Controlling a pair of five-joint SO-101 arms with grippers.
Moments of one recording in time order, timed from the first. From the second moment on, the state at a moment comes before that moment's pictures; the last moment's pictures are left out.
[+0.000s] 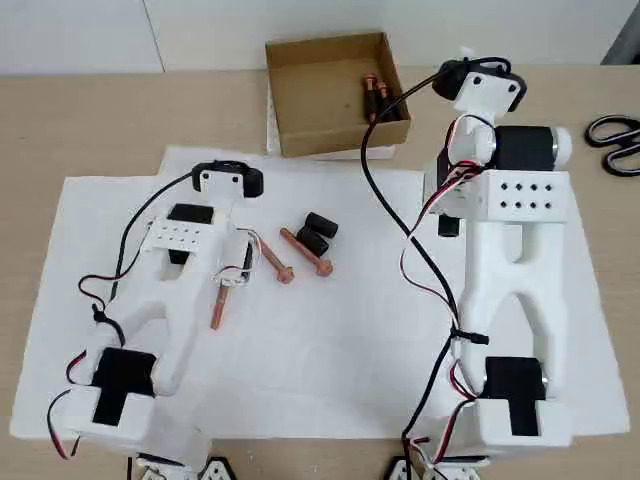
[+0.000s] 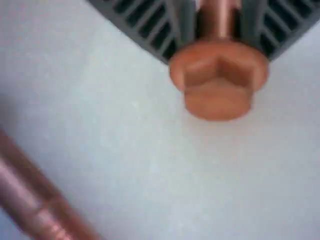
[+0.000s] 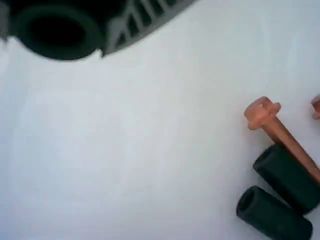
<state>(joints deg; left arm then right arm) 3.4 4.6 24.8 68.7 4.8 -2.1 0.7 -19.6 98.8 -4.1</state>
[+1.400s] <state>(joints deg) 13.0 4.6 -29.7 98.9 18.4 -6.5 -59.3 36.4 65.0 3.6</state>
